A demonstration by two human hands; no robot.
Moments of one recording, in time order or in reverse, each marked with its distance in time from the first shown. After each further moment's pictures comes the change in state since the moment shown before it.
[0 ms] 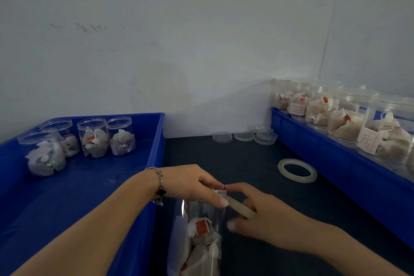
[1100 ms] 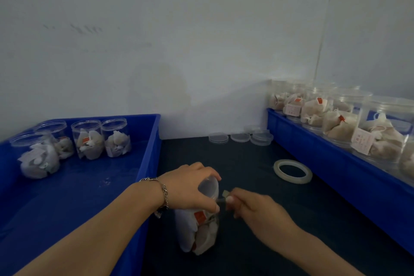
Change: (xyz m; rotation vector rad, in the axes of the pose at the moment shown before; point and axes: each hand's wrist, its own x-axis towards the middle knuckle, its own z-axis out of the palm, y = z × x) left_hand 0.007 0.009 0.013 0.309 0.254 -0.077; right_hand 0.012 0.021 0.016 -0.204 0.282 -0.040
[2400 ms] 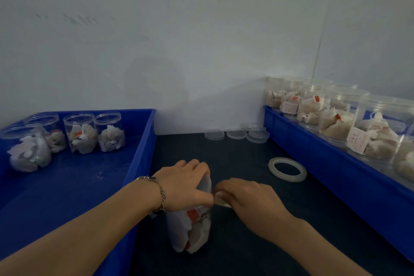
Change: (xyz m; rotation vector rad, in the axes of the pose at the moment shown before) left_hand 0.003 0.008 0.005 0.174 0.032 -0.033; right_hand 0.014 0.006 -0.006 -0.270 0.088 -0.230
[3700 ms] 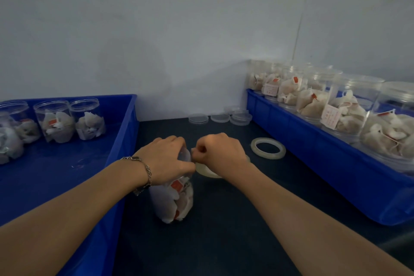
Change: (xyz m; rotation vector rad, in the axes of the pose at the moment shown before) left_hand 0.012 -0.007 0.008 -0.119 0.216 -0.089; right_hand 0.056 -0.001 -0.003 -0.050 0.068 0.186
